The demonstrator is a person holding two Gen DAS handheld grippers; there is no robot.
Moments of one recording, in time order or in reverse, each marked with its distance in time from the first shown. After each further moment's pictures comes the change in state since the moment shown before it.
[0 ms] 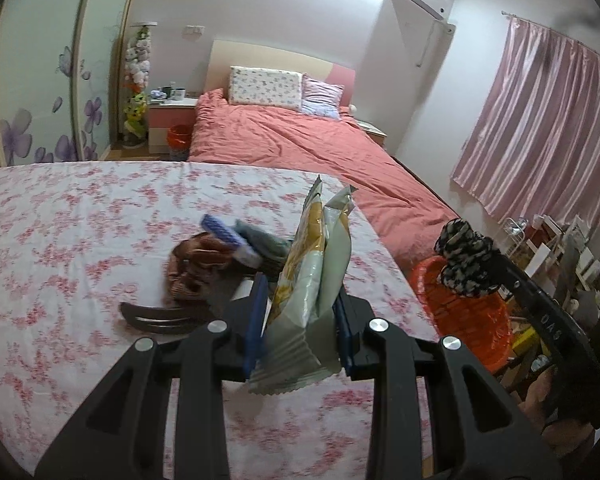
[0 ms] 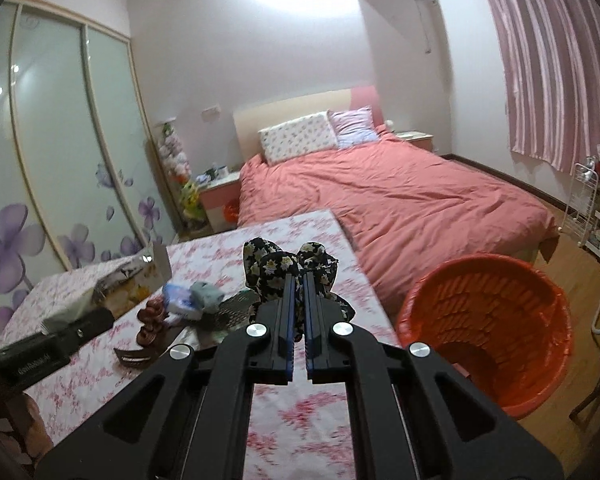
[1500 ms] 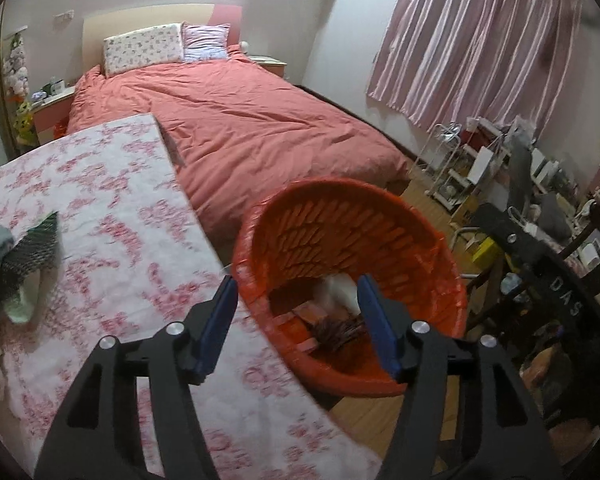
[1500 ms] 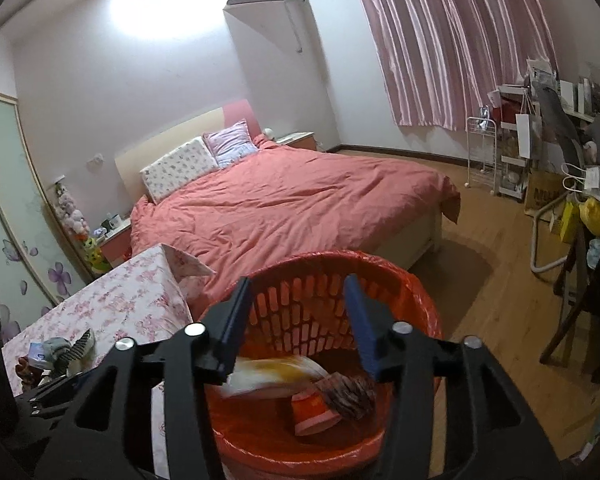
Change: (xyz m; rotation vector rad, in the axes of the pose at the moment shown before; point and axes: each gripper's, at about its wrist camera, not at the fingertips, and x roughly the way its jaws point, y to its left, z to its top) left arm 0.169 -0.200 -0.049 0.257 0.224 -0.229; right arm 0.002 -0.164 -0.021 0.246 -0.060 -0.328
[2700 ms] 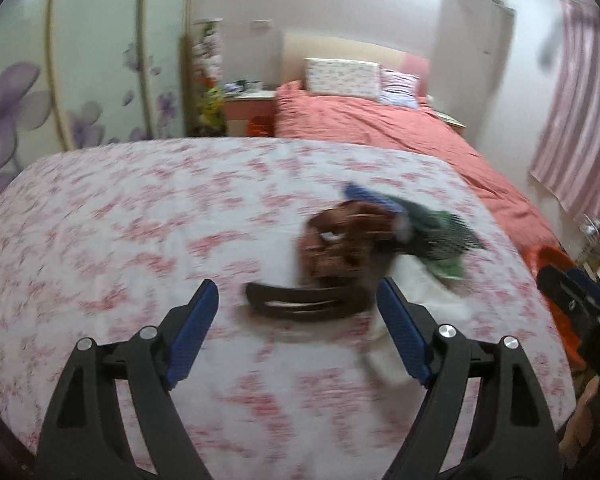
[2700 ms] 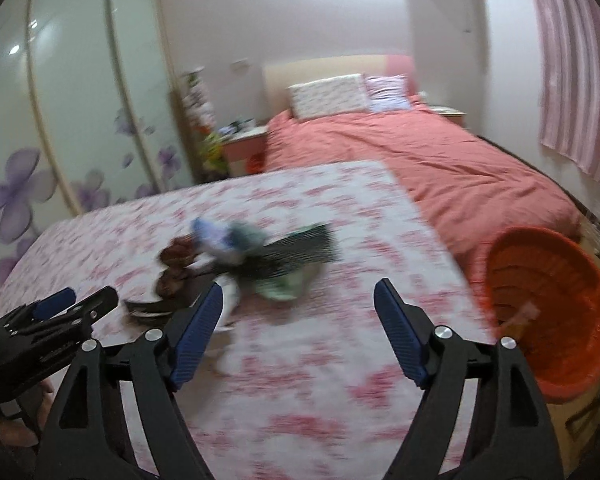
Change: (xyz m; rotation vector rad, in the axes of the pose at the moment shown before) left arm -0.208 0.254 -0.095 -0.333 -0.161 0.547; right arm -0.038 0.226 -0.081 -0.390 0.220 0.385
